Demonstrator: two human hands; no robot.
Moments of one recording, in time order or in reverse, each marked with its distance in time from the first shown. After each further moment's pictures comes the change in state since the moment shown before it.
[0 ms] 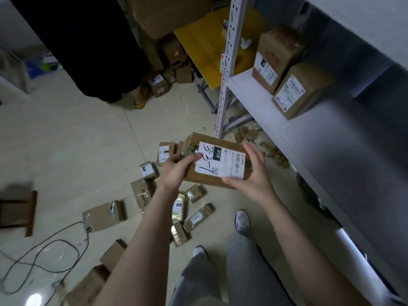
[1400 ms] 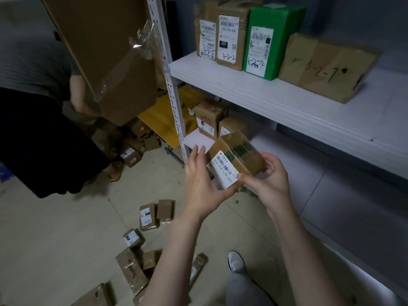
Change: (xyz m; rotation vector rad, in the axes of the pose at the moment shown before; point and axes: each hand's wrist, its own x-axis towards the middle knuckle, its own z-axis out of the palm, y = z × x) left_hand -0.155 0.075 0.126 0.728 -0.163 0.973; right_hand -0.117 -0.091 -0.130 0.457 0.628 -0.067
